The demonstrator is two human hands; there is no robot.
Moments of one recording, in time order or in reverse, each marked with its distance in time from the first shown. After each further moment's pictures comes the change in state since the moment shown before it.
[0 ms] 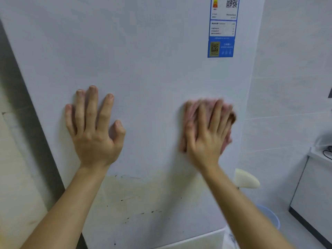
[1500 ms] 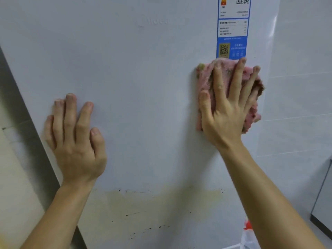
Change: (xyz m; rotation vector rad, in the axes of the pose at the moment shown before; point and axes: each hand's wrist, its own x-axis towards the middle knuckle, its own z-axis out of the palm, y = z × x) left_hand 0.008 -0.028 -0.014 -0.002 -0.015 -0.017; right_hand 0.100 -0.016 -0.015 -0.010 0.049 -0.024
